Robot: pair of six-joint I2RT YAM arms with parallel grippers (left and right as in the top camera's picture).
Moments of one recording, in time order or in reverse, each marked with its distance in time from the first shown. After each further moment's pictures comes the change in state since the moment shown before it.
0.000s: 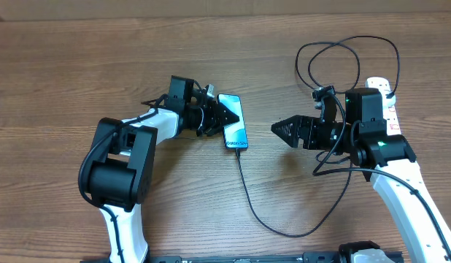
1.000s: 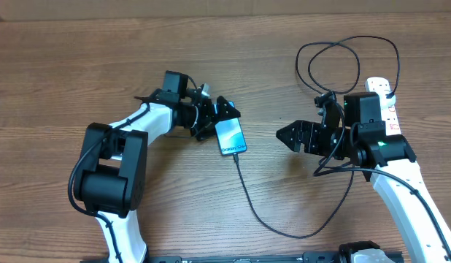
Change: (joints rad) left arm 0.042 -0.053 0.039 -0.220 0.022 0.027; right arm 0.000 0.000 0.001 -0.113 0.116 0.000
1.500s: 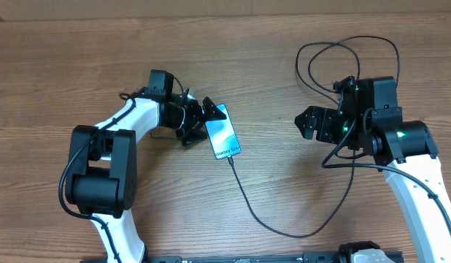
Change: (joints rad) left arm 0.076 -0.017 0.047 -0.252 -0.066 0.050; right arm 0.000 0.000 0.242 -0.246 0.299 -0.003
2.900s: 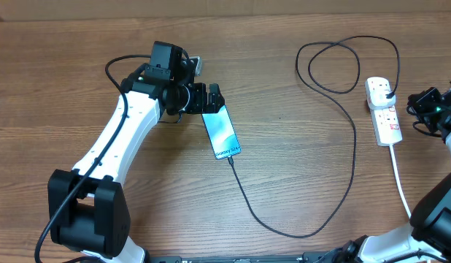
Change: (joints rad) left arm -0.105 -0.263 0.173 -0.190 -0.412 0.345; right arm -0.746 0.534 0.003 0.676 -0.154 0.031
